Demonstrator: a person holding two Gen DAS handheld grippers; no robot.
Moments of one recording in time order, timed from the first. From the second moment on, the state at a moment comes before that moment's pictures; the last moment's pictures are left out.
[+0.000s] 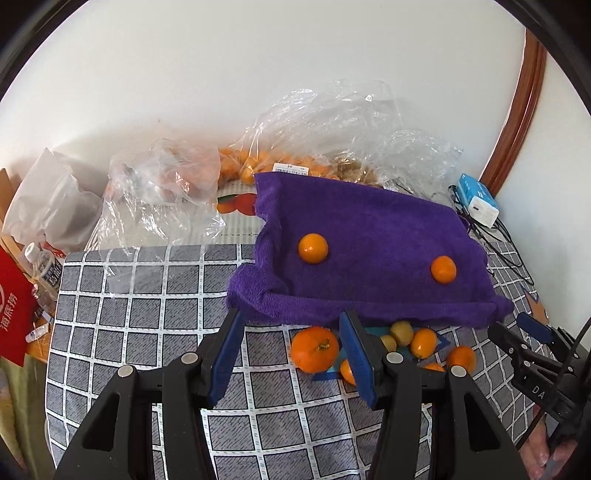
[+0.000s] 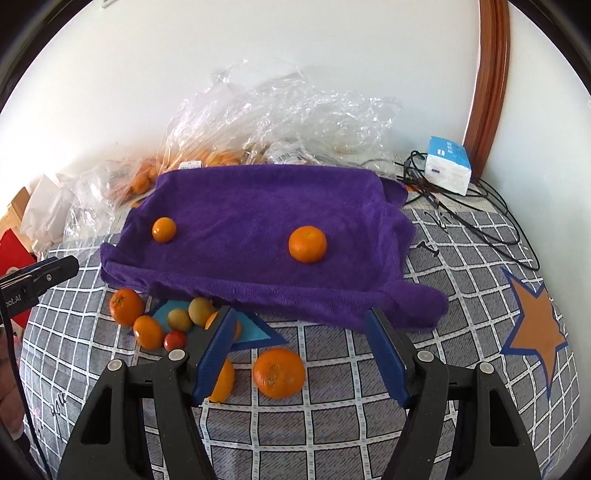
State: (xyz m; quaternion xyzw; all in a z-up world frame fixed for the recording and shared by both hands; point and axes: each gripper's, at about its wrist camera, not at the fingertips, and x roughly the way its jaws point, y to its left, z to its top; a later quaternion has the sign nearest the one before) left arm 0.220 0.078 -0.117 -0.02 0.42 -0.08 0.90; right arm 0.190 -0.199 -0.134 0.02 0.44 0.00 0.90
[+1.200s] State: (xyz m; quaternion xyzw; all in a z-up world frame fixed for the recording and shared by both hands) left arm 0.219 0.101 -0.182 -0.05 0.47 -0.07 0.88; right arm 0.197 -0.186 -0.209 0.03 0.49 -0.01 0.87
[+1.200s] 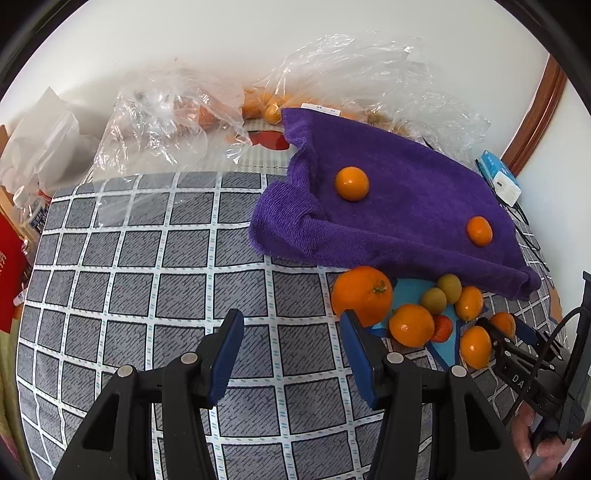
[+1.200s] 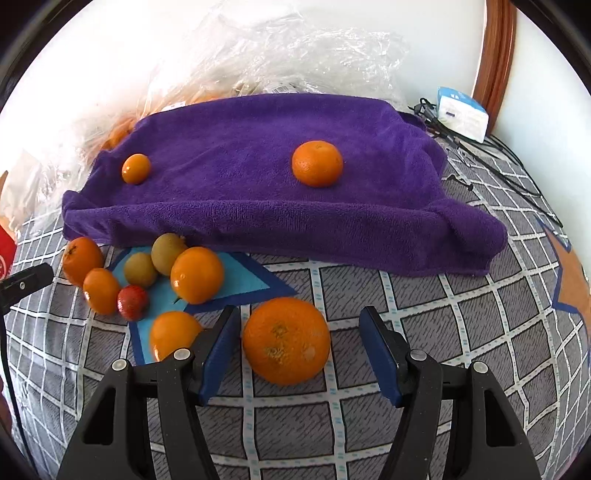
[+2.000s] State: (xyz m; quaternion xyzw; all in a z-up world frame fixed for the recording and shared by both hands) left arm 0.163 0.120 -0.212 -0.05 0.42 -0.01 0.90; right arm 0.177 -0.180 -0.206 0.01 0.45 0.00 0.89
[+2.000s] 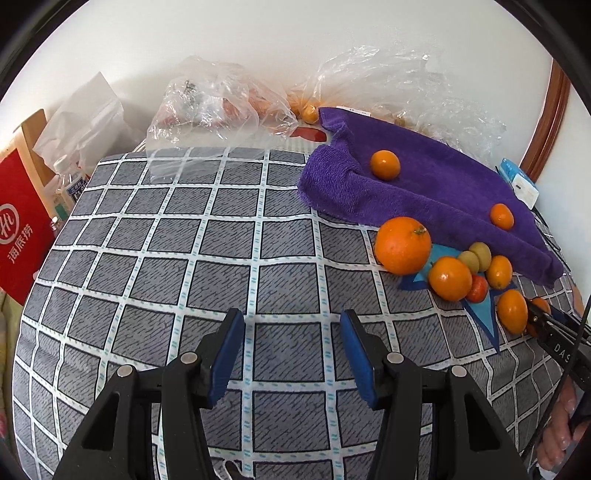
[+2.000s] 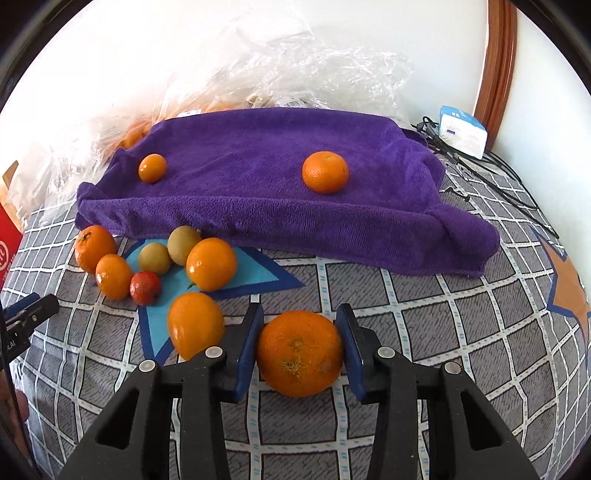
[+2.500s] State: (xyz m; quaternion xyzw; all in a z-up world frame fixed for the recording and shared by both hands) left arm 0.162 0.110 -0.207 -0.09 0.44 -0.05 0.89; right arm 0.161 -0.189 -0.206 0.01 0.47 0.02 0.88
